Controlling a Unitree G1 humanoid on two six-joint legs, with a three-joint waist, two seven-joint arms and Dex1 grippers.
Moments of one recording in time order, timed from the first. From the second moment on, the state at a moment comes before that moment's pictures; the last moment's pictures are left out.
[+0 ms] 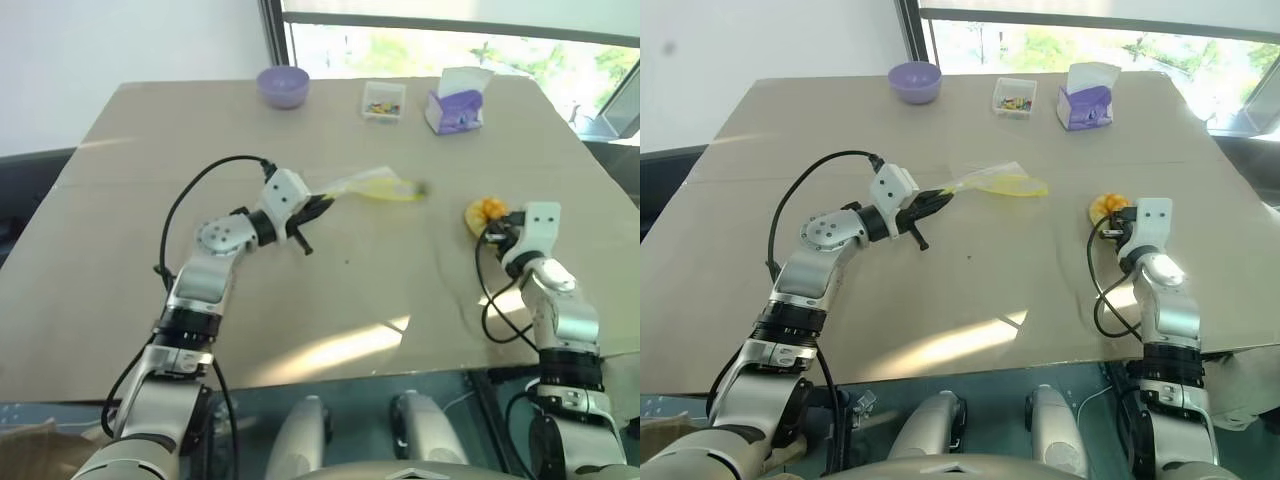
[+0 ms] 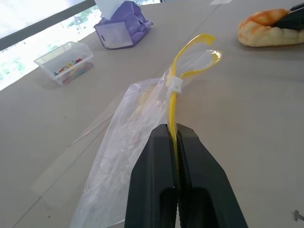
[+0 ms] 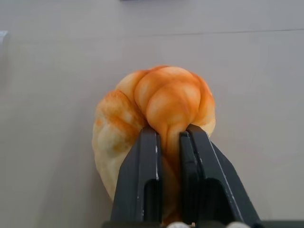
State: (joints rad) left arm -0.59 0.47 -0.09 0.20 -0.12 0.10 -0.79; right arm -0.35 -0.25 -0.29 0.04 0.23 0.52 0.23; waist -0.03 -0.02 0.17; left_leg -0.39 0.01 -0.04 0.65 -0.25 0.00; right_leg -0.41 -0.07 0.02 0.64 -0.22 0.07
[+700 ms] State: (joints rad) left arm -0.59 0.47 -0.13 0.17 -0.10 0.01 -0.85; right arm -0.51 -0.11 -0.23 -0.19 0.69 1.06 0.16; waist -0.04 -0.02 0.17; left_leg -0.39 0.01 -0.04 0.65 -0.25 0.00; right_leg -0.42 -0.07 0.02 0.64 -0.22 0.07
